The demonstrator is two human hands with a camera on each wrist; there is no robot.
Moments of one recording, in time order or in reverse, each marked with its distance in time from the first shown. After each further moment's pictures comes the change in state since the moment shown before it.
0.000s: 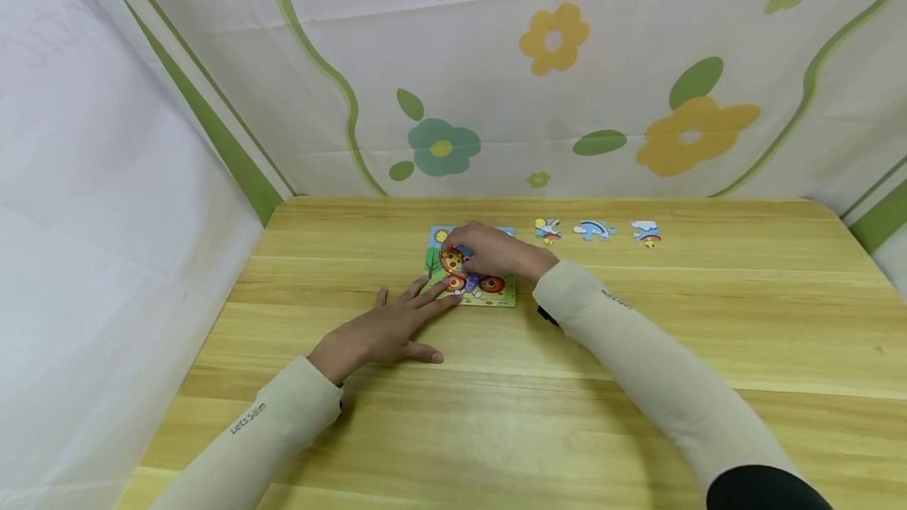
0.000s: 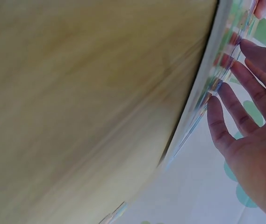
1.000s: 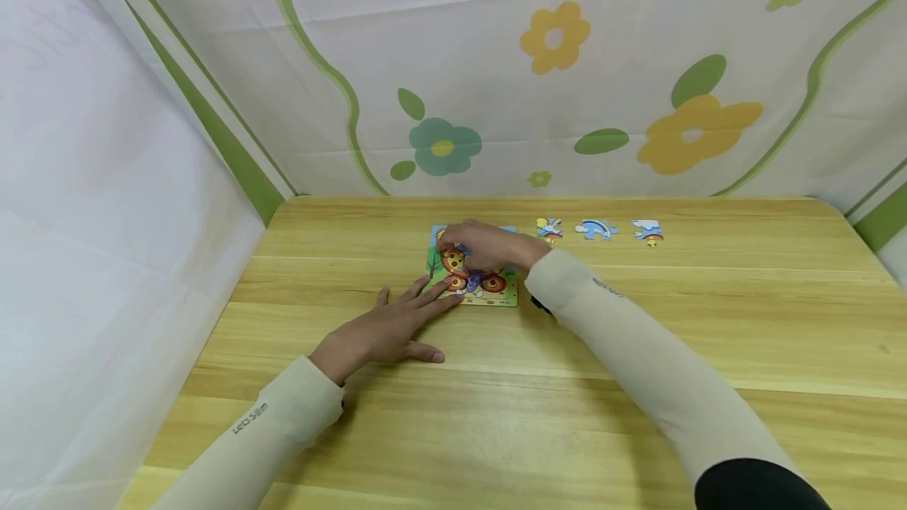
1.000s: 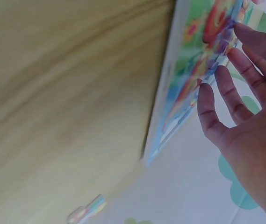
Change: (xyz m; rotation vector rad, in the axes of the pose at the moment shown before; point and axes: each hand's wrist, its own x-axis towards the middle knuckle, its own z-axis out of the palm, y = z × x) left_hand -0.001 0.001 -0.002 0.001 0.001 0.011; right_hand 0.010 -0.003 -0.008 -0.010 -0.115 0.003
